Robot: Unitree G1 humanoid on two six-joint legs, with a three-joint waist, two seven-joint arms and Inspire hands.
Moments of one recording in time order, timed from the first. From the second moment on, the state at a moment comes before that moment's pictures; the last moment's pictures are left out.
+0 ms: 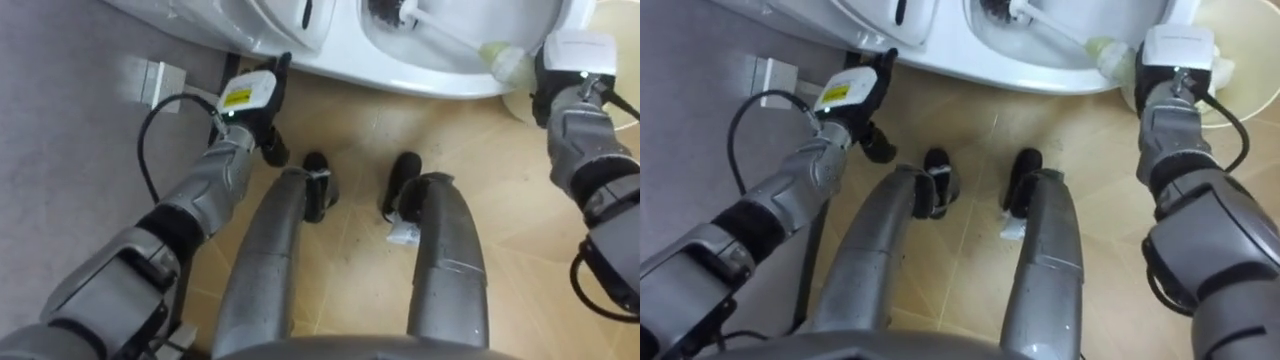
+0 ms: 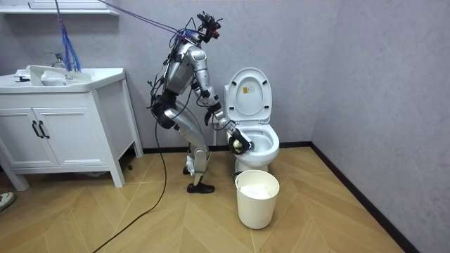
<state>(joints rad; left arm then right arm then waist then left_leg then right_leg) -0.48 0.29 -0.69 0.75 0.51 0.14 0.24 -0.69 -0.50 0.66 1.24 -0.68 0.20 -0.35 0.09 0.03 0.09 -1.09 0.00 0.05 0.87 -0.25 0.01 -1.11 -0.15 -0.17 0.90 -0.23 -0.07</state>
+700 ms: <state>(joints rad) -0.25 0.25 -0.58 0.73 0.53 0.09 0.06 -0.33 -0.33 0.51 1.28 0.04 0.08 -0.14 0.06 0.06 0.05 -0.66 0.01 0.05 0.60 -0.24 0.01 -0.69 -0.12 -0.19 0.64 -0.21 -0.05</state>
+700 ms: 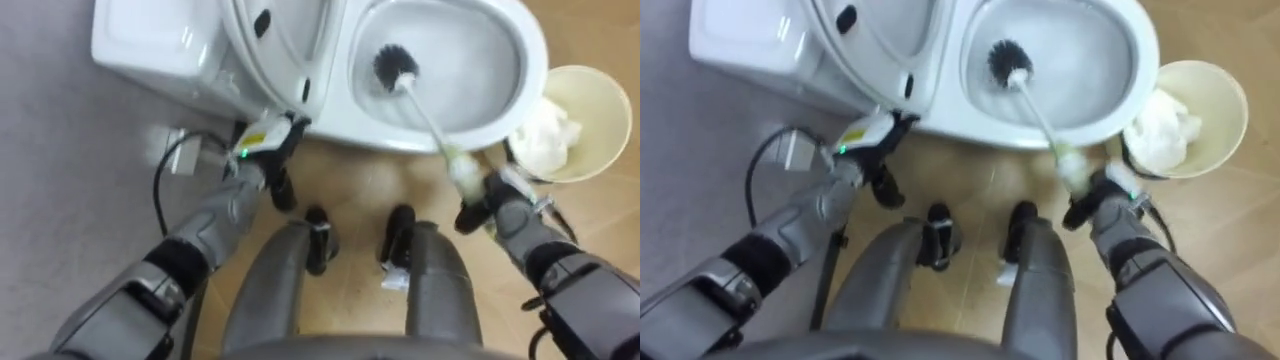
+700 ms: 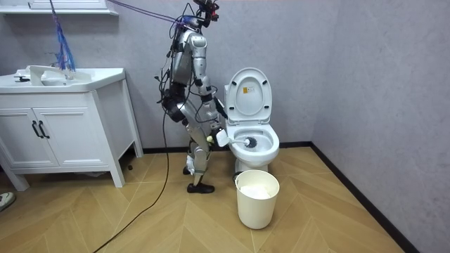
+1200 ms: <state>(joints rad) 0.06 0.31 -0.27 0.97 0.36 0.03 0.02 -0.10 -0.30 0.29 1.28 0.15 0.08 -0.08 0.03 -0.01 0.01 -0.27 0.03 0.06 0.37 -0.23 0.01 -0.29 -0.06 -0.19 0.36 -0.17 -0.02</state>
